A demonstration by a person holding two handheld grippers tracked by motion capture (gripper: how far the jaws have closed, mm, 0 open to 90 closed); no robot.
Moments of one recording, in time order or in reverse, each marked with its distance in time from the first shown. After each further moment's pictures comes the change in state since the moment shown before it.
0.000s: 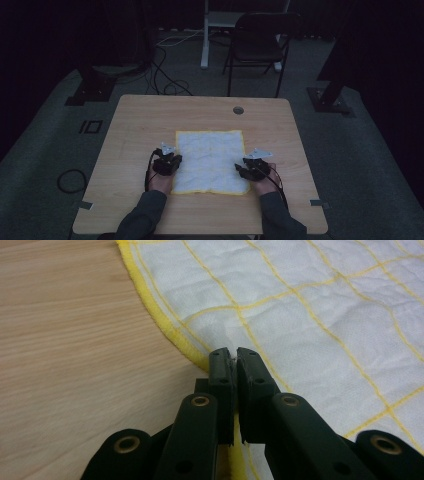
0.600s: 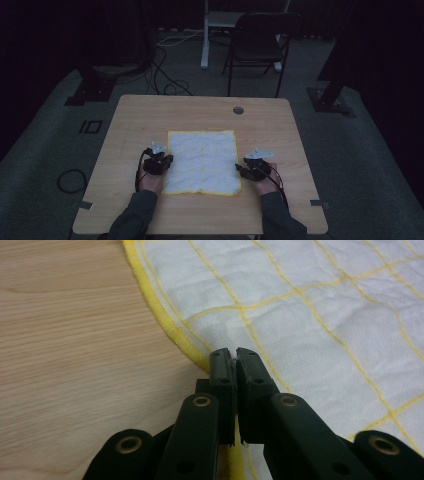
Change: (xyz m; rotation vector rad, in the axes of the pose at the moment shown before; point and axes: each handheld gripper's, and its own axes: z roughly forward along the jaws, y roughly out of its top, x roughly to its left) left arm 0.025 -0.002 -0.010 0.020 0.028 -0.006; right arm -0.001 0.000 -0.001 0.000 0.001 0.002
